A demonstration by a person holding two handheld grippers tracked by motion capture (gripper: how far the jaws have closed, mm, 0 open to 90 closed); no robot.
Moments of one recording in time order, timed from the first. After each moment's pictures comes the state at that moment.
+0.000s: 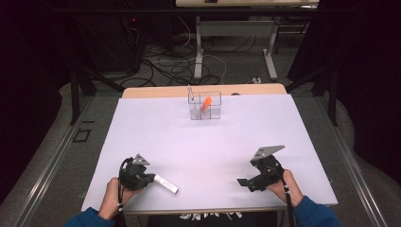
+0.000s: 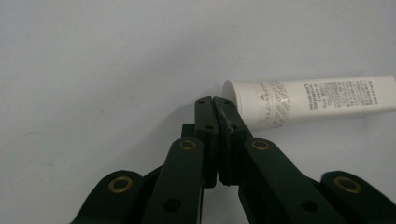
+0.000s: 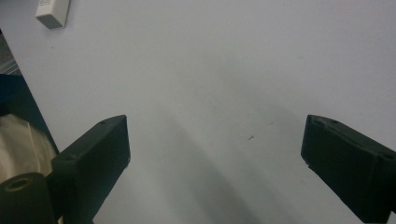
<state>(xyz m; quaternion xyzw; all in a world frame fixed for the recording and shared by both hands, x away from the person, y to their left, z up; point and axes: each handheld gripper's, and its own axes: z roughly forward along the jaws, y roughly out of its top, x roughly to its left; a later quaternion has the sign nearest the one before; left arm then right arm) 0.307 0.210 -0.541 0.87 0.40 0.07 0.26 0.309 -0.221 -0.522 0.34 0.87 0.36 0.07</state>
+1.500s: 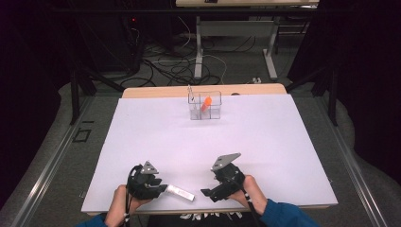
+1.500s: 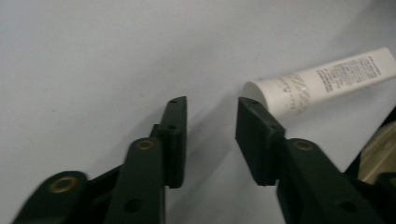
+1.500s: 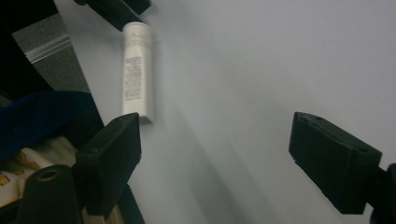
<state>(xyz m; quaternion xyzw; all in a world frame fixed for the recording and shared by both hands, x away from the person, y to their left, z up) 0.284 0.187 -0.536 0.87 0.39 0.08 0.28 0.289 -0.104 -0.519 0.27 0.89 0.36 0.04</state>
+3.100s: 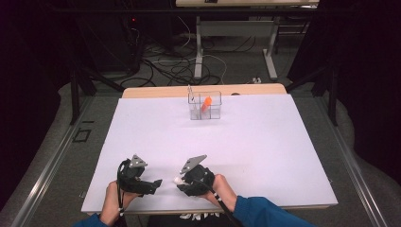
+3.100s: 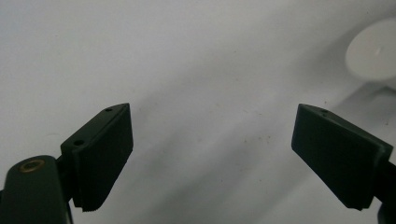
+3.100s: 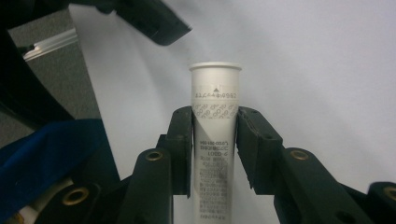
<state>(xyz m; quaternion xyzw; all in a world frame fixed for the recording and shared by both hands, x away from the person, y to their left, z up) 0.295 0.209 -0.535 0.85 0.43 0.12 0.30 0.296 -0.035 -0.527 0.24 0.90 0.37 0.04</state>
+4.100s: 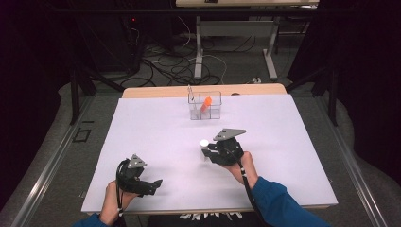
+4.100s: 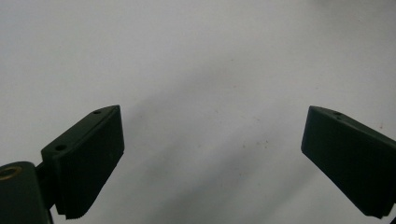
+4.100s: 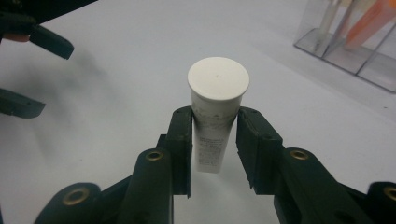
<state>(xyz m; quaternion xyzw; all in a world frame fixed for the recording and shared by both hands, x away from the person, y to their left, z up) 0.294 0.211 -0.533 0.84 0.42 0.12 0.31 0.354 -0.115 -0.494 0.33 0.82 0.44 0.13</state>
